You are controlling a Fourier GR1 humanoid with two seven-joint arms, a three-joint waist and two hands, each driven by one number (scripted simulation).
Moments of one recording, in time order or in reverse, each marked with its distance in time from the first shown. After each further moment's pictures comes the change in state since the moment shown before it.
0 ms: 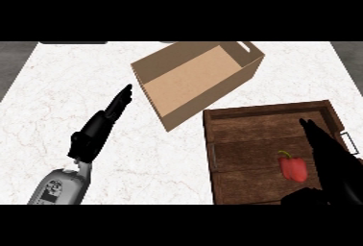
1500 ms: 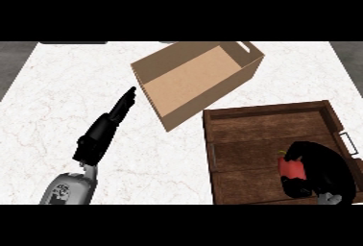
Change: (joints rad) left arm 0.032 -0.114 0.073 -0.018 -0.117 -0.074 0.004; right arm 0.029 0.120 -0.075 0.237 0.223 0.065 -0.197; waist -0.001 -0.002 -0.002
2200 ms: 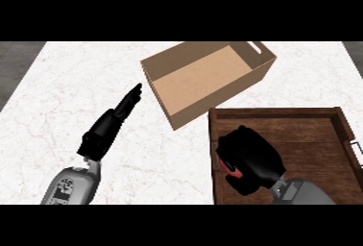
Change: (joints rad) left arm -0.043 -0.006 -0.008 0.016 0.005 -0.028 0.003; right arm -0.313 -0.068 0.387 0.155 0.061 -0.138 -0.730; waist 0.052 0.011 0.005
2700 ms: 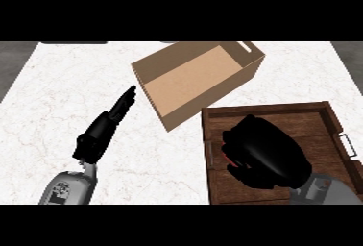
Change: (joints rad) left arm 0.033 0.000 0.024 -0.009 -0.010 0.006 -0.003; right arm -0.027 -0.024 -0.121 -0.150 -0.095 -0.030 -0.203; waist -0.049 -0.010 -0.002
